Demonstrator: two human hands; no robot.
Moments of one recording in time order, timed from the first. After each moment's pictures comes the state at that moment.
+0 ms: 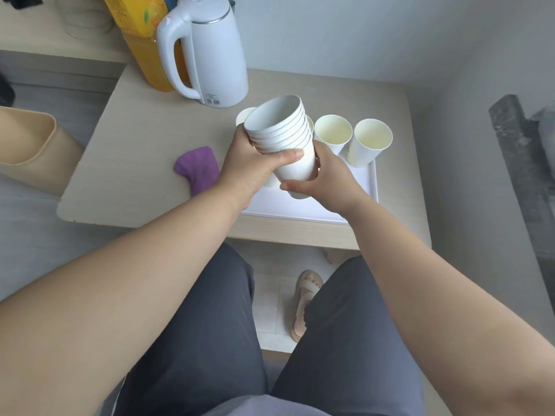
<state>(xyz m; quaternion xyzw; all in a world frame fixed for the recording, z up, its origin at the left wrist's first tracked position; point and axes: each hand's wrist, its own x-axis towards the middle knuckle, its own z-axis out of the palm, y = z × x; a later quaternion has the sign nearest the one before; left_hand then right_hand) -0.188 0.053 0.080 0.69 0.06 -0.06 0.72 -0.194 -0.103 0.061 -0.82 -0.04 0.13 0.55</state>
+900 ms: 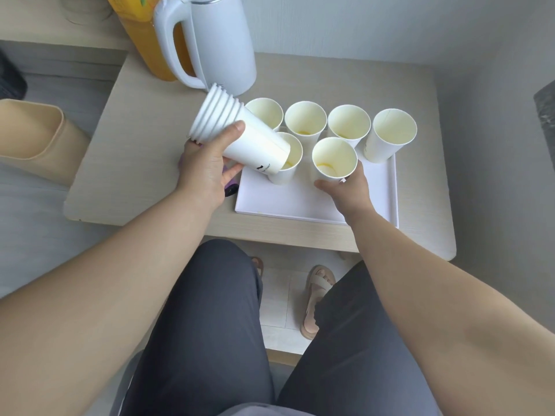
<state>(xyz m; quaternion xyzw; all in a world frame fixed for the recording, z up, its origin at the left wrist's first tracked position) -0.169 0.094 0.065 0.52 0.29 0.00 0.80 -0.166 -0.125 -0.036 -0.74 0.18 0.08 0.64</state>
